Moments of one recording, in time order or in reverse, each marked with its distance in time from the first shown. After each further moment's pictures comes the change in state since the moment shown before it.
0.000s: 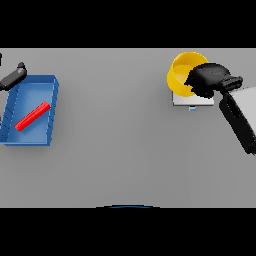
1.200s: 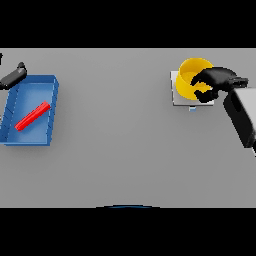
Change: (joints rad) left arm -0.011 0.001 0.002 0.011 0.004 -0.009 0.005; right arm -0.056 0.036 -0.026 0.254 -0.035 0.004 -0.030
